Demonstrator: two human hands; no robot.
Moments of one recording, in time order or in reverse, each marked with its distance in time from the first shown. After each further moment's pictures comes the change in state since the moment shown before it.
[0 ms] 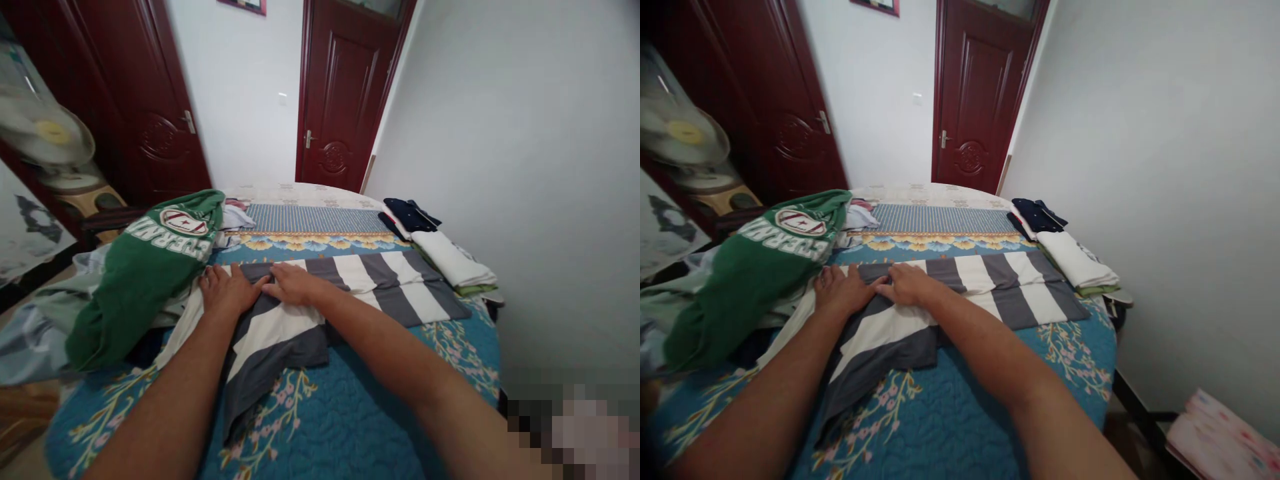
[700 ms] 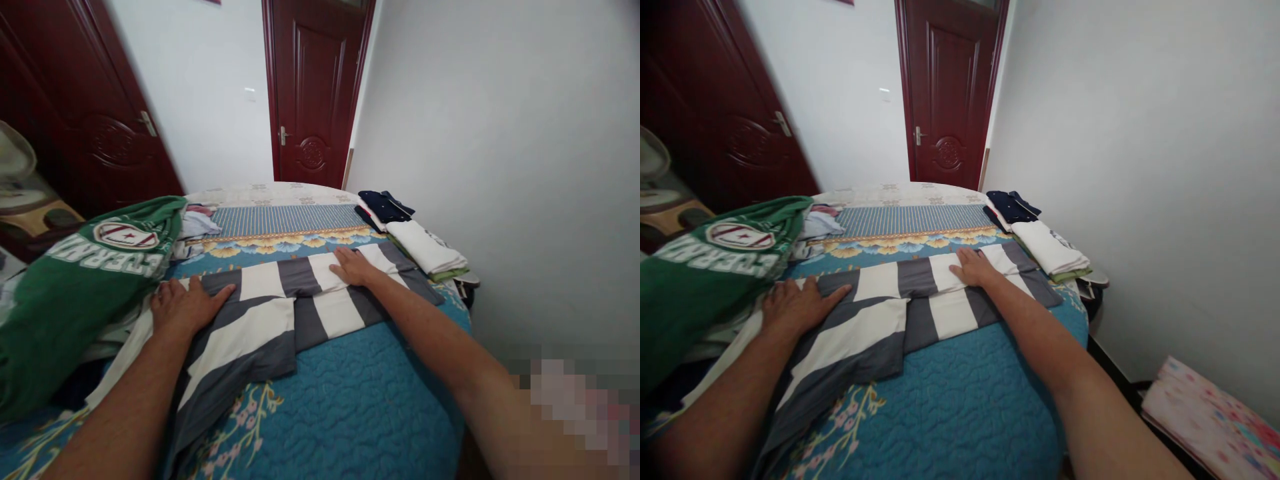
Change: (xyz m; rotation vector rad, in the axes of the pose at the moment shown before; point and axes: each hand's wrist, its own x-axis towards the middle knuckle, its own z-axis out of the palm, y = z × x) left_hand 0.011 -0.006 -0.004 0.076 -0.038 0.031; right_hand -0.142 0.196 -0.038 -0.198 0.017 0.498
